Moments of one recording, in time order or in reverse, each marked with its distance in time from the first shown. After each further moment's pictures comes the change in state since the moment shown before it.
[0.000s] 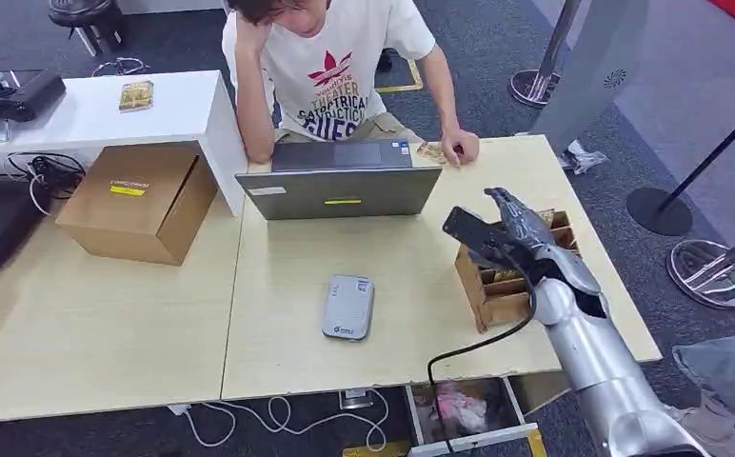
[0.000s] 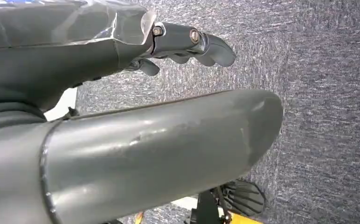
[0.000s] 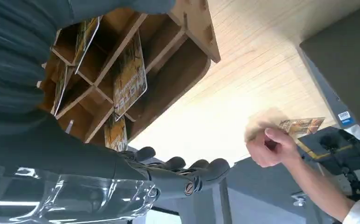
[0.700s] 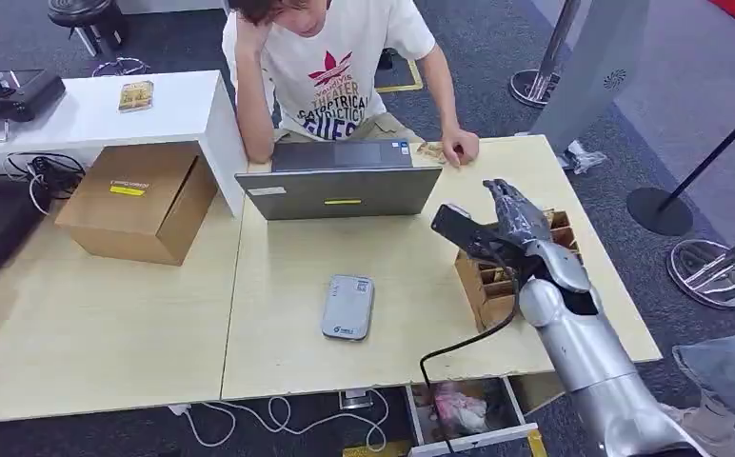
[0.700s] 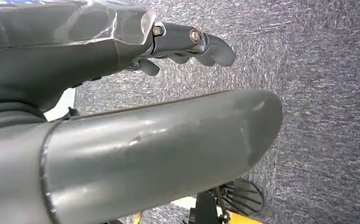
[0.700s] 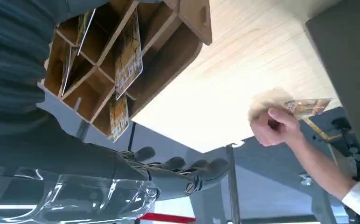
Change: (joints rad) left arm 0.000 0.000 0.000 0.000 0.006 0.001 -0.008; right arm -0.004 0.000 0.066 -0.061 0.103 -0.041 0.100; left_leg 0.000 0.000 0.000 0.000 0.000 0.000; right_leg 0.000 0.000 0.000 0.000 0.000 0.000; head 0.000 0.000
